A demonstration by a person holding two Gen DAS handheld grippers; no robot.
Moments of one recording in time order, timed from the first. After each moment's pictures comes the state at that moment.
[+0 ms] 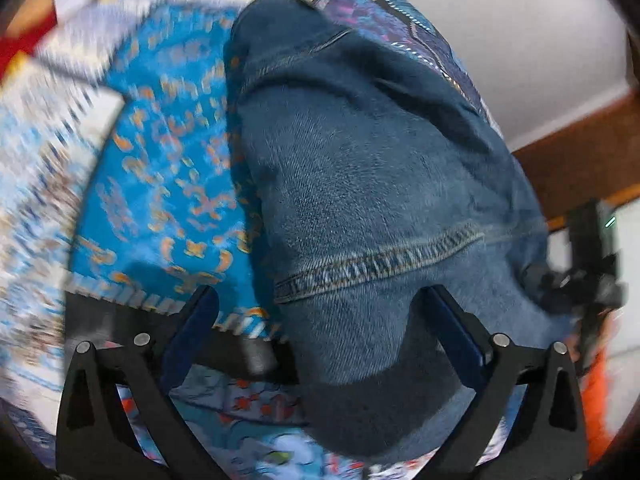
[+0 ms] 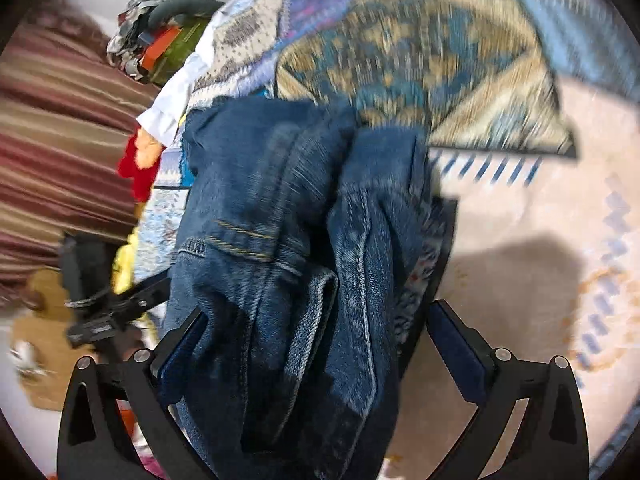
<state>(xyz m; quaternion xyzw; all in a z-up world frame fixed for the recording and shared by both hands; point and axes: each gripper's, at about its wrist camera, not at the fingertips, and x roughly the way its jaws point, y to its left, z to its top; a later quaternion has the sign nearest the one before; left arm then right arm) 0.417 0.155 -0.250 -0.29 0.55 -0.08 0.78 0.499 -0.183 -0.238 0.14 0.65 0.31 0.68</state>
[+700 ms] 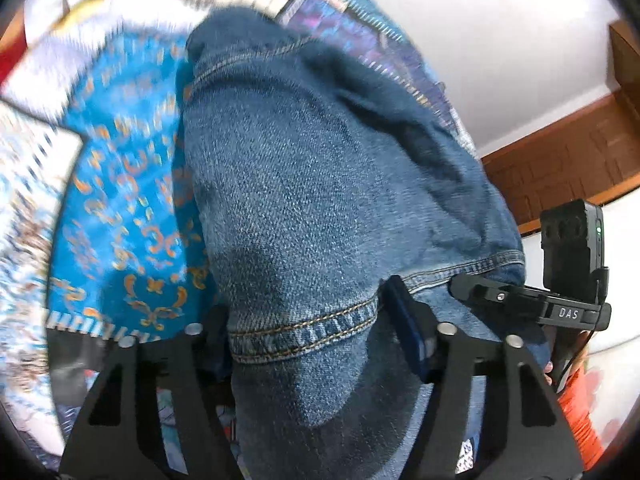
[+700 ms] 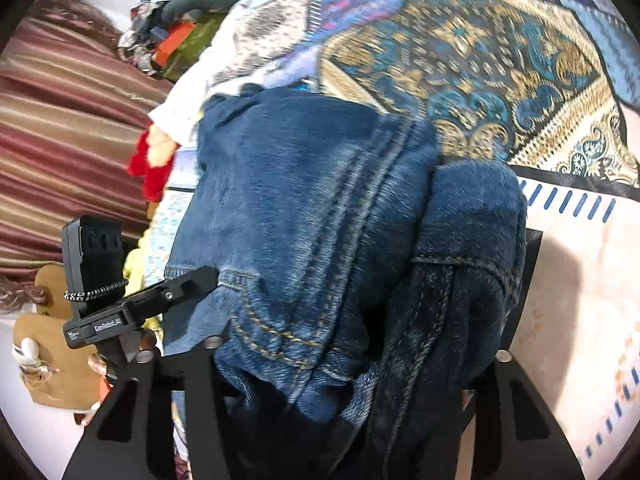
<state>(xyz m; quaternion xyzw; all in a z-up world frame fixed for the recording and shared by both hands) 0.444 0.123 -0.201 -0.27 0.52 -0.11 0.81 0.493 -0.133 -0.211 0.13 0.62 0.33 0.70</state>
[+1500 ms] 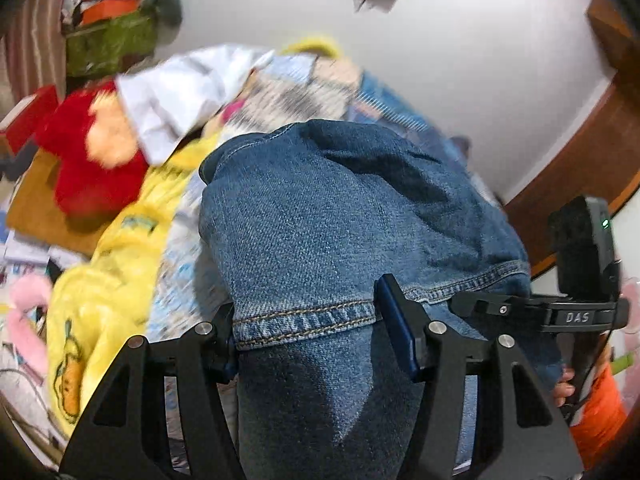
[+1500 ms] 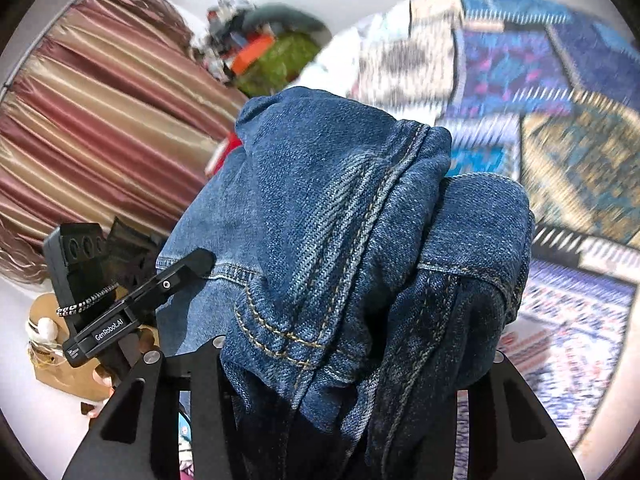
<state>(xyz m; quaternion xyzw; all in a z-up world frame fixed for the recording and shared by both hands) 0.355 0.249 -0.115 -0.18 0.44 -0.02 0.88 0.439 0.004 -0.141 0.12 0.57 0.39 0.71</state>
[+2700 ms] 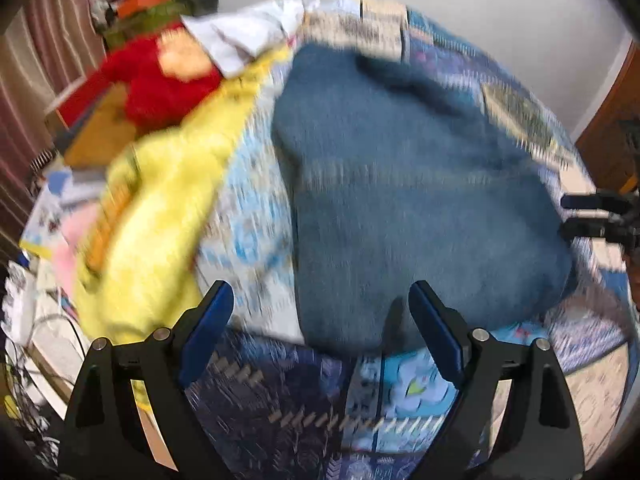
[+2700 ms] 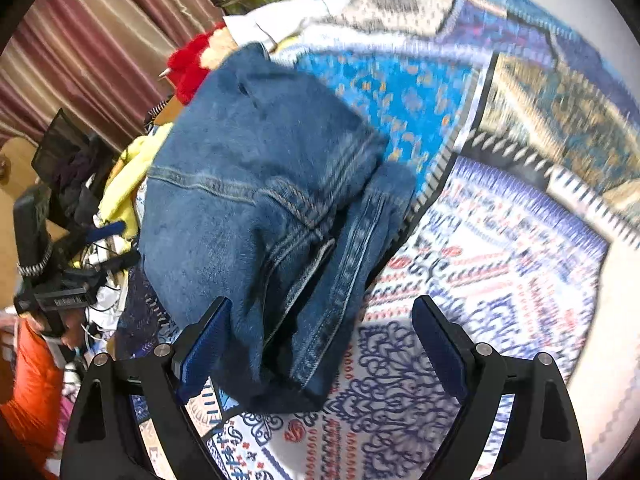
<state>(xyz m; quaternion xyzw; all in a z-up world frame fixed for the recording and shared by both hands) 0.240 0.241 -0.186 -0.09 0.47 0.07 0.87 0.372 -0.031 -0.182 -0.08 0.53 0.37 0.75</state>
